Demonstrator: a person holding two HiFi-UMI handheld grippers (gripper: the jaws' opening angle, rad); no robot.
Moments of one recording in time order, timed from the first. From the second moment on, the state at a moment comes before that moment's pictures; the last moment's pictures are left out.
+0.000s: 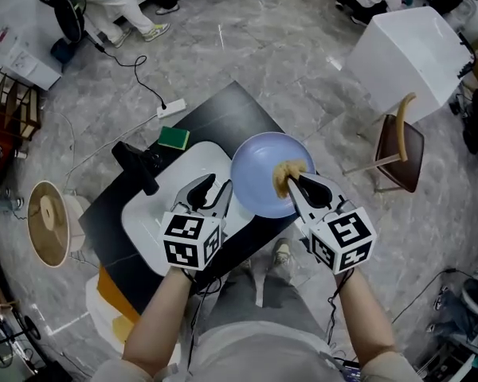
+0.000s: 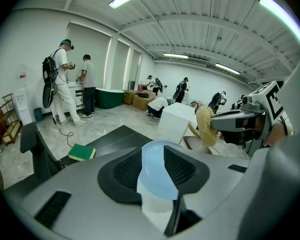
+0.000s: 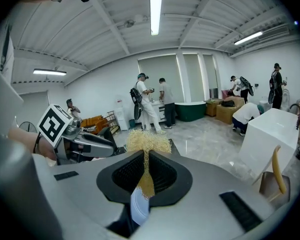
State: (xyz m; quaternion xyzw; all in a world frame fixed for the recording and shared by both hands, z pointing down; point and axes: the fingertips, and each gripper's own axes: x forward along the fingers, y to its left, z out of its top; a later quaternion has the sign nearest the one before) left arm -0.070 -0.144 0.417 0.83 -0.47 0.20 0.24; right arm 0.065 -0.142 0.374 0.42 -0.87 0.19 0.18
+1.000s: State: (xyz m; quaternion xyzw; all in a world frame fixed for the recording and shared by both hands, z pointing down) left arm -0.054 -0.151 0.588 0.74 -0.43 0.21 0.47; right arm 0.014 -0.155 0.556 0.32 -0.85 0.24 0.34
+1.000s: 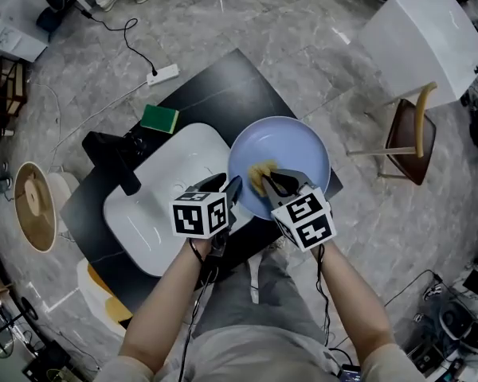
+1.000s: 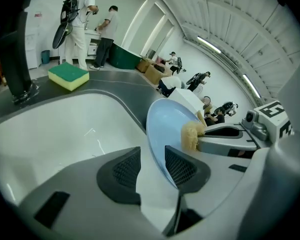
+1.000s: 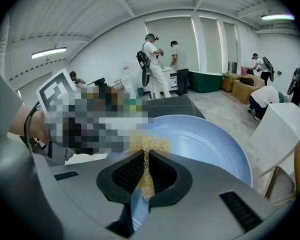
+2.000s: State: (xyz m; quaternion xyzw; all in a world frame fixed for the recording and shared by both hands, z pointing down) left arm -0.051 -0.161 0.596 0.73 -0.43 0.22 0.48; right arm 0.012 -0.231 0.585 0.32 -0.83 0.19 0.42
